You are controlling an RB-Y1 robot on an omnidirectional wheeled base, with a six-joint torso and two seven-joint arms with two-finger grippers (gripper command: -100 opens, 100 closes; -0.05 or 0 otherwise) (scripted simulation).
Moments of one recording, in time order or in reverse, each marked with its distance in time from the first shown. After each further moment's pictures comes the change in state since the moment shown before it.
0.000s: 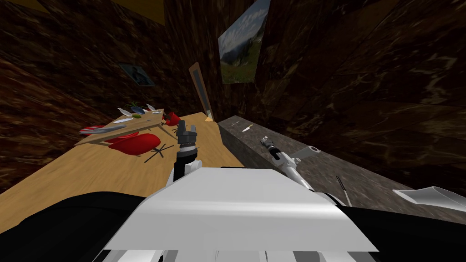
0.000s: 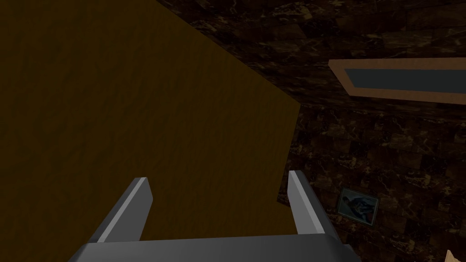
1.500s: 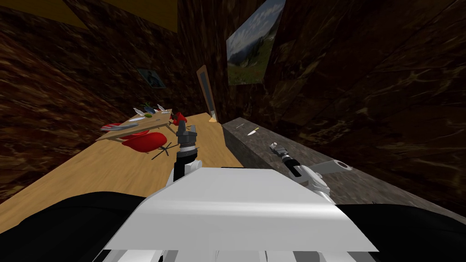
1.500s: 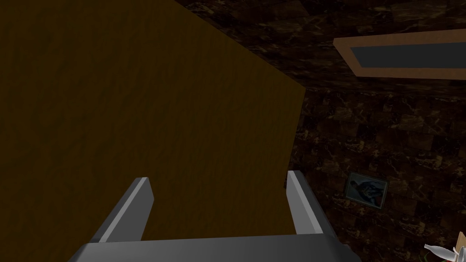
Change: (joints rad) left arm 0.000 0.000 0.000 0.000 0.000 0.000 0.000; right arm 0.378 -0.080 -0.162 -0.309 0.030 -0.064 -0.097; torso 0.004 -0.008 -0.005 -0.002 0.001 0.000
